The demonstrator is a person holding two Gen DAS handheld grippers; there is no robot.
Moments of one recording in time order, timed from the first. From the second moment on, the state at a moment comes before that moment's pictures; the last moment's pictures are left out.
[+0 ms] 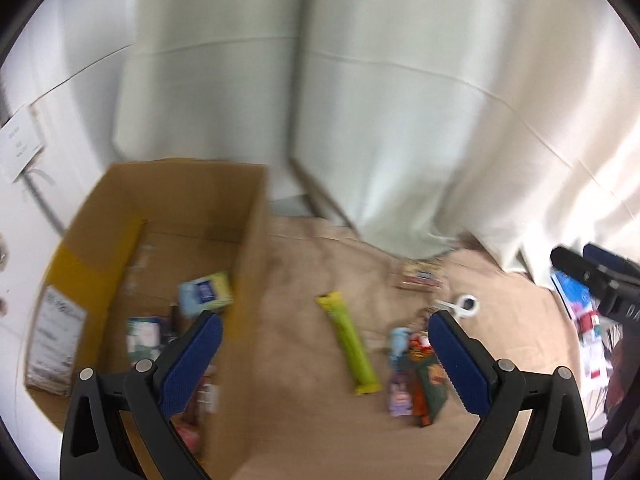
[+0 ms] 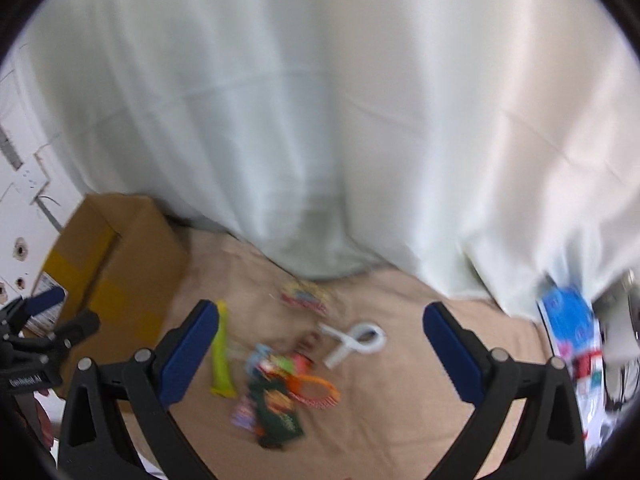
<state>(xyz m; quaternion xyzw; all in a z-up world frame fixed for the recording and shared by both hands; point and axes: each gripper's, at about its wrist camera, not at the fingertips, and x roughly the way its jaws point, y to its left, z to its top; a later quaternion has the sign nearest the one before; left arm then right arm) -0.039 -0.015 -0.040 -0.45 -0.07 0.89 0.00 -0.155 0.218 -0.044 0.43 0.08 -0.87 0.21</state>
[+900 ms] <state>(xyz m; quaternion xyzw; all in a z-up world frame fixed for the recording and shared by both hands) -0.056 0.022 -0.191 -0.53 -0.05 0.84 -0.01 -0.098 0.218 -0.197 0.52 0.11 -0.79 0.29</state>
